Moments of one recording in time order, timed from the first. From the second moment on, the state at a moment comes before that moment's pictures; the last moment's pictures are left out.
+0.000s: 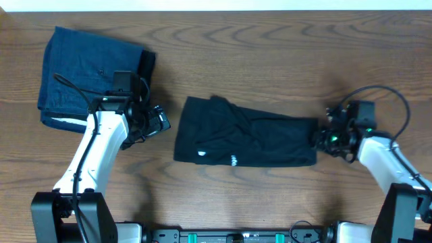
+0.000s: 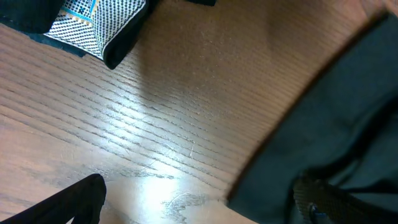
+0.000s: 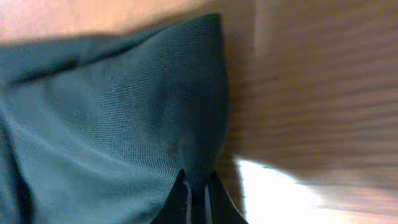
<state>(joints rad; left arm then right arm) -0.03 1.53 1.04 -0.91 0.07 -0.46 -0.16 1.50 0.70 -0.49 -0.36 0.20</state>
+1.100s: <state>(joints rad) -0.03 1.53 1.04 -0.91 0.07 -0.46 0.11 1.50 1.33 -0.93 -0.45 0.09</state>
